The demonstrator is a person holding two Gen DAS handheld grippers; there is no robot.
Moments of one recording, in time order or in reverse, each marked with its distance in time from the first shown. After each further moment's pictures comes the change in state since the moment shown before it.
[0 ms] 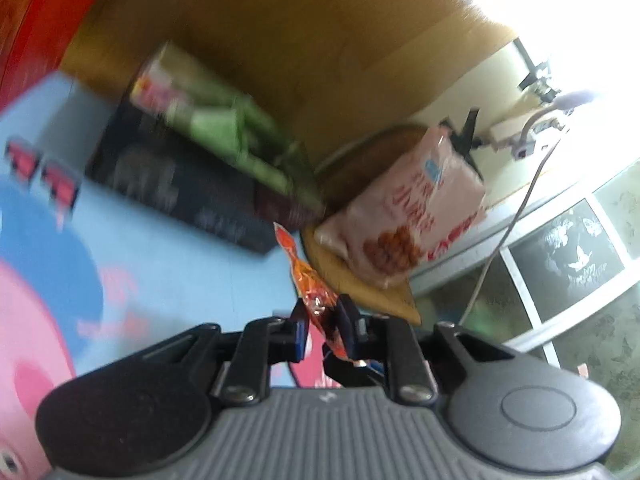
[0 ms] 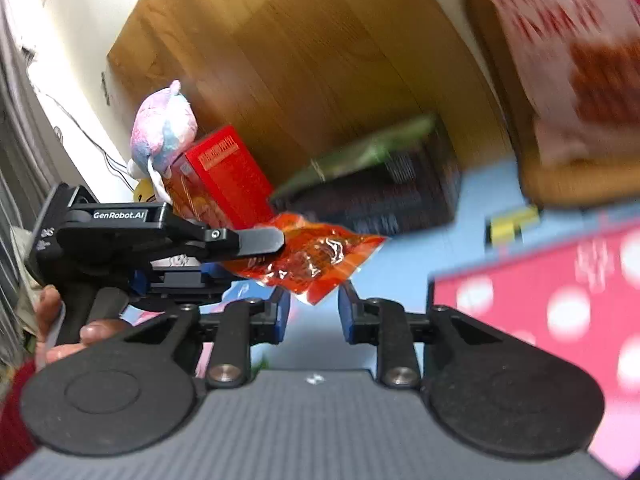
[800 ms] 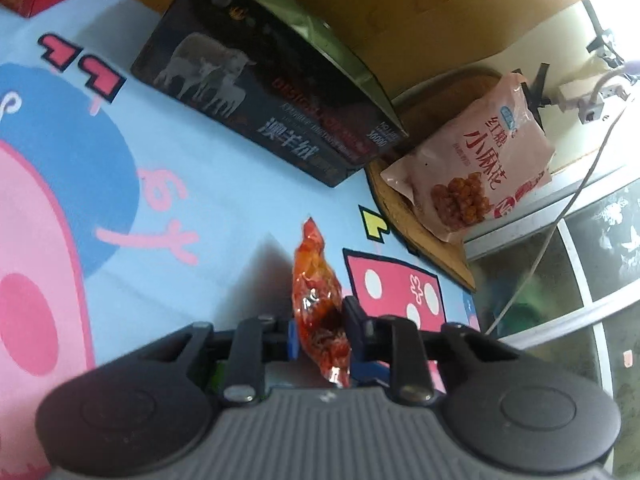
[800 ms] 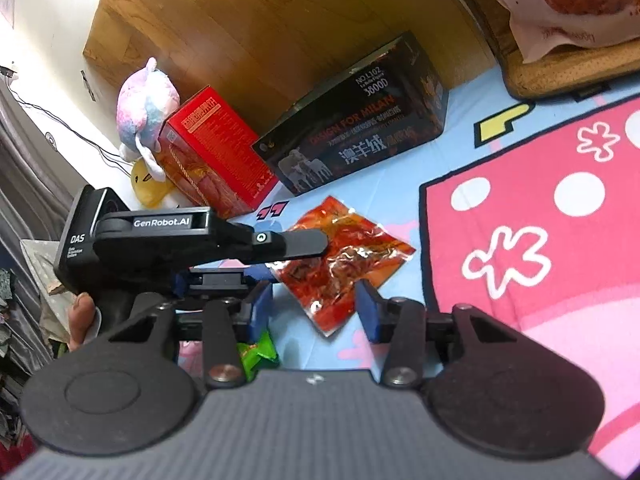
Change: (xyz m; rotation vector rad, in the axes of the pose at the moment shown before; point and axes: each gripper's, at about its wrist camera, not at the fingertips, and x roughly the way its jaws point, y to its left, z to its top) left arm 0.036 0.039 -0.047 -0.080 0.126 0.110; right arm 0.002 -0.022 -0.051 0.198 0.114 0.043
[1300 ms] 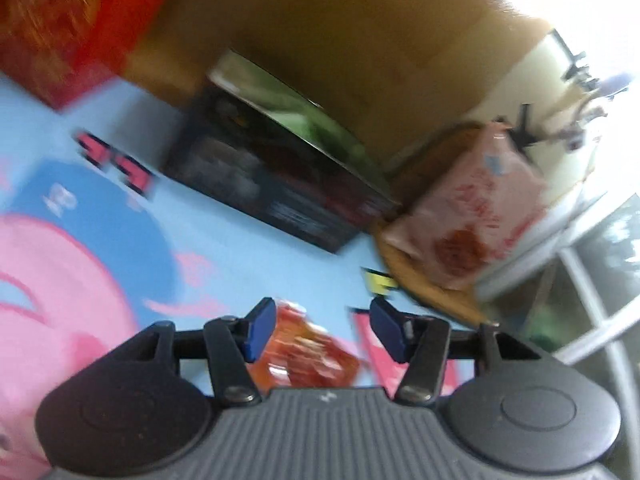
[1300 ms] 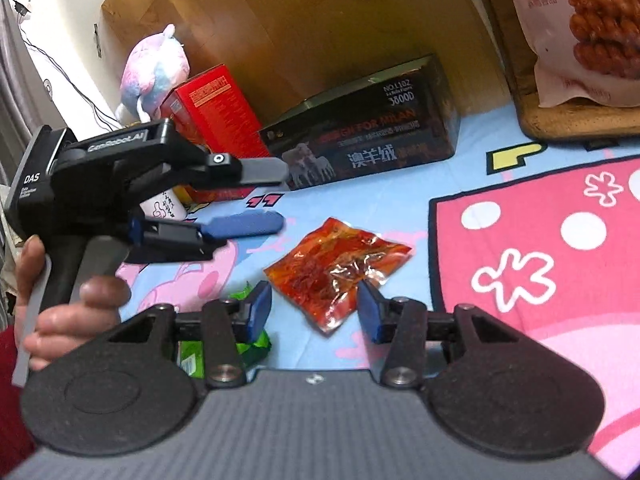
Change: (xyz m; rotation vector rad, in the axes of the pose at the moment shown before) left arm -0.039 -0.015 0.005 0.085 -0.186 0.121; right arm 0.002 0.026 -0.011 -0.149 -0.008 -0.072
